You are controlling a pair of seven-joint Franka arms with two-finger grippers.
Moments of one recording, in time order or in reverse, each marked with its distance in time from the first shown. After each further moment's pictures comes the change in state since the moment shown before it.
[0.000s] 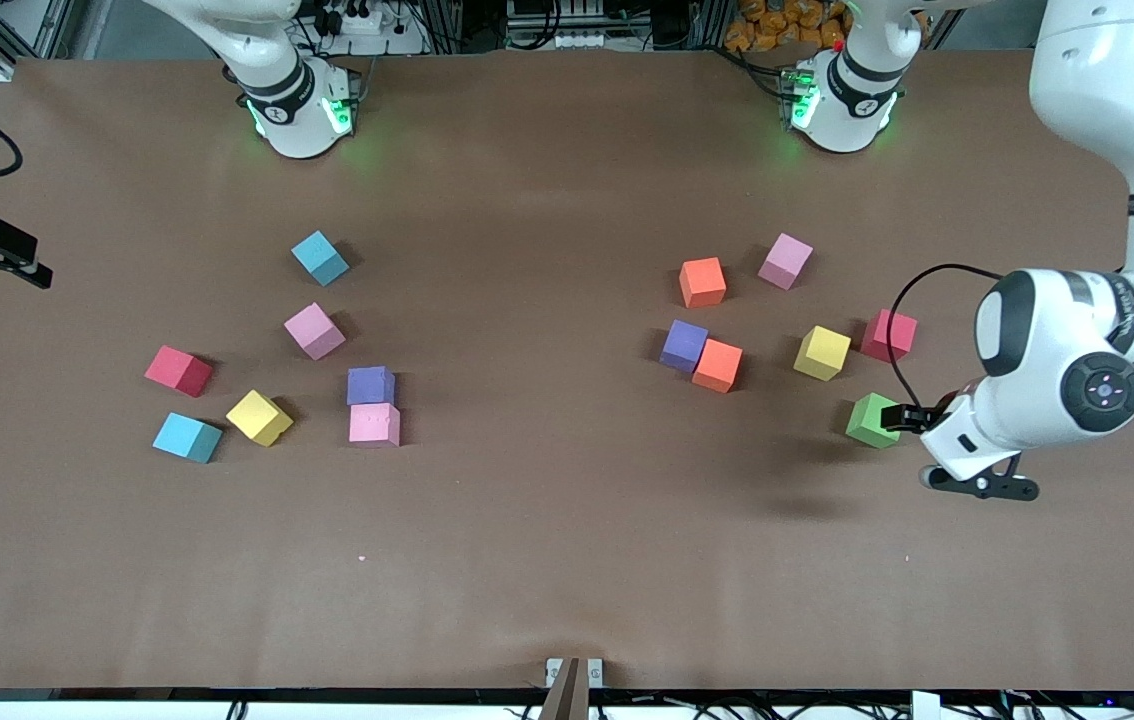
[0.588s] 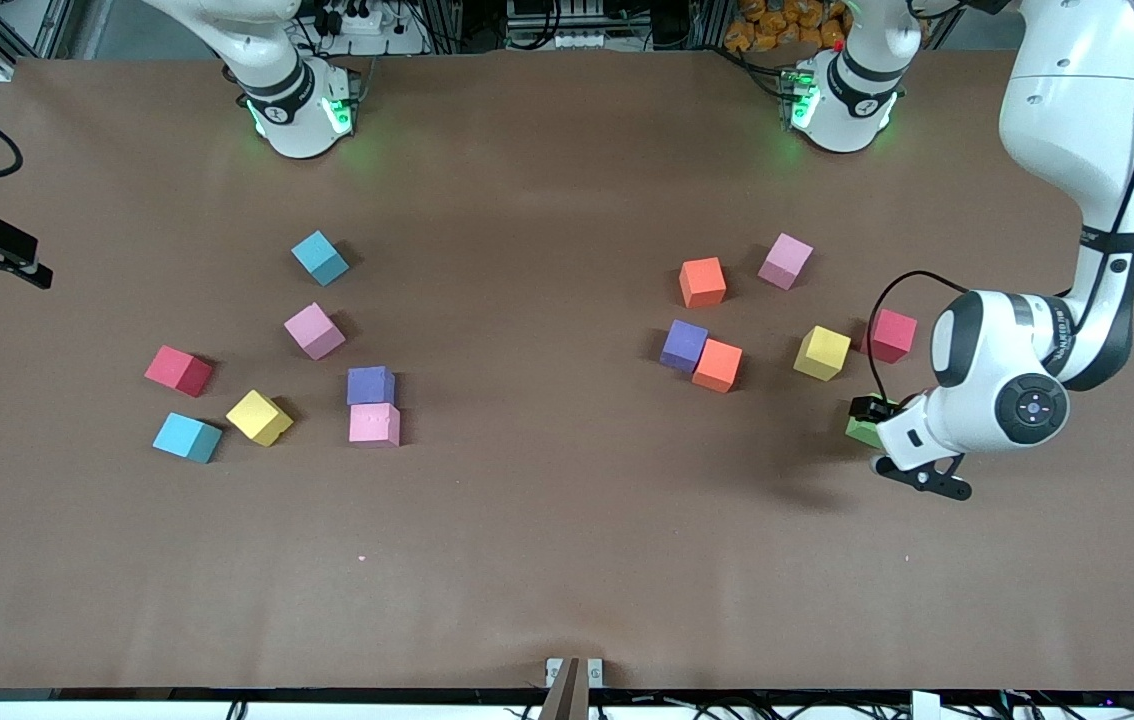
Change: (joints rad) left arm -0.013 0.044 -0.011 -0.082 0.018 0.071 0.092; right arm 0.000 0.002 0.000 0.000 0.000 0.002 0.000
